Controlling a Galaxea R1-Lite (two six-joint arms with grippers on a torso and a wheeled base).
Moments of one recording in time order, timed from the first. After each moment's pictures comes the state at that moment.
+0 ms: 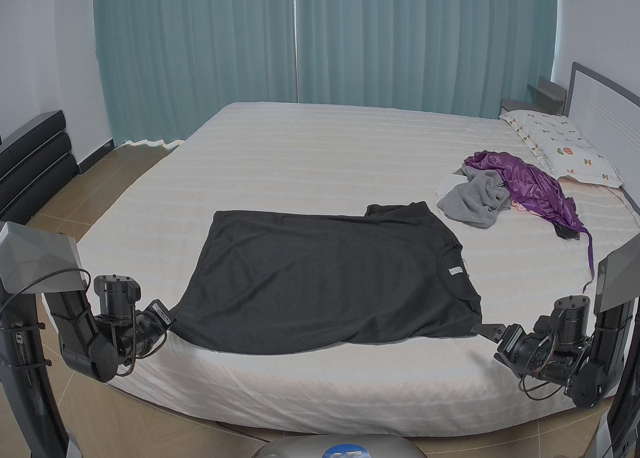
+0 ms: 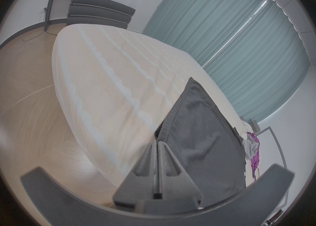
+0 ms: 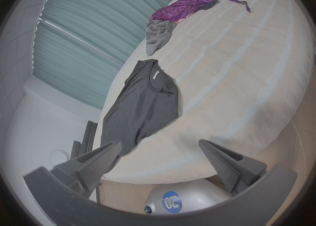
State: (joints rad) left arm -0.03 2.23 -0.41 -1.19 0.03 -0.80; right arm 0.17 2.17 -0.02 -1.55 0.15 0.90
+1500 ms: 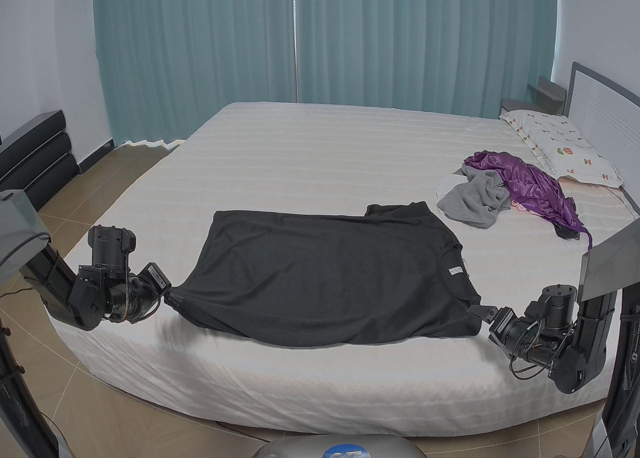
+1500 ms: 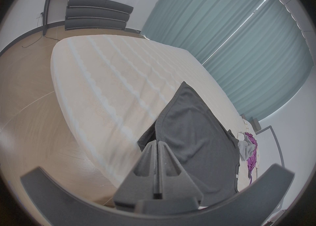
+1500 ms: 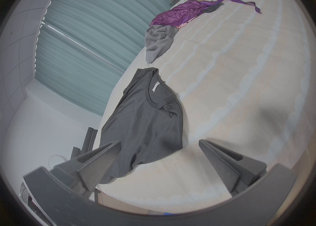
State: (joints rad) left arm -0.03 2.00 -0.69 -0.62 0.02 -0.79; right arm 0.12 2.29 -0.21 -1.55 0.15 0.88
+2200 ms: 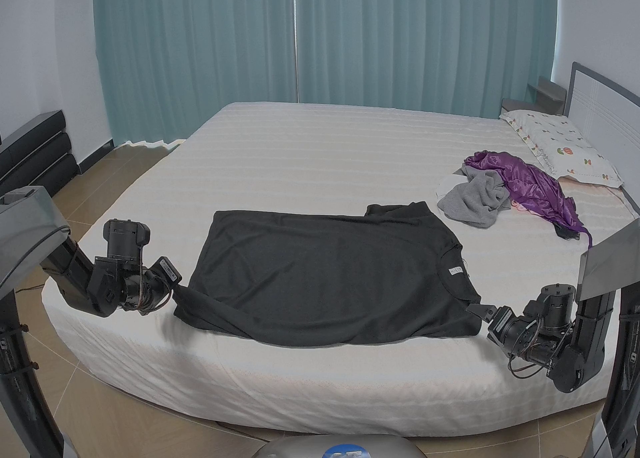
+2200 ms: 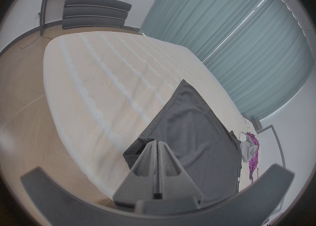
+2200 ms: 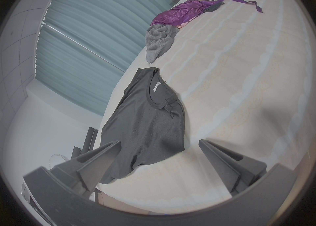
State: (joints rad) left arm -0.04 2.10 -0.83 -0.56 0.01 -0.78; right arm 0.12 2.30 -0.22 -1.55 0.15 0.88
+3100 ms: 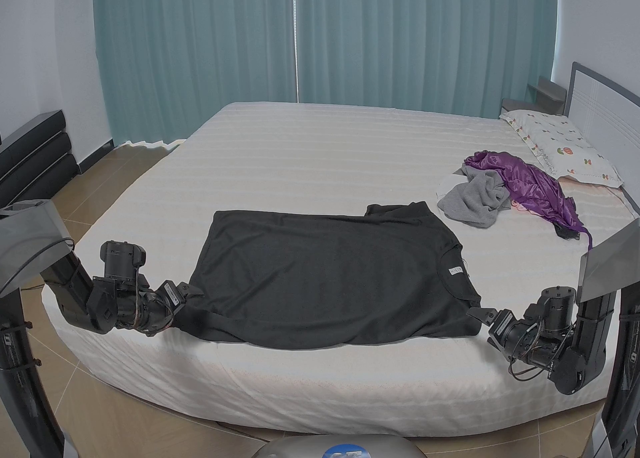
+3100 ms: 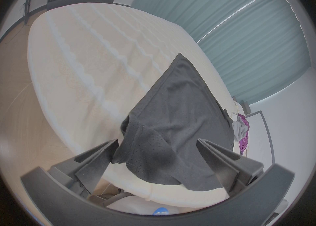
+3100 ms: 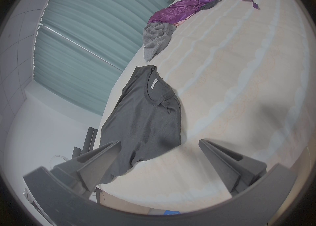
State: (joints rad) left arm -0.01 2.15 -0.73 -0.63 -0.24 -0.73; right arm 0.12 2.30 -0.20 -1.55 0.16 0.90
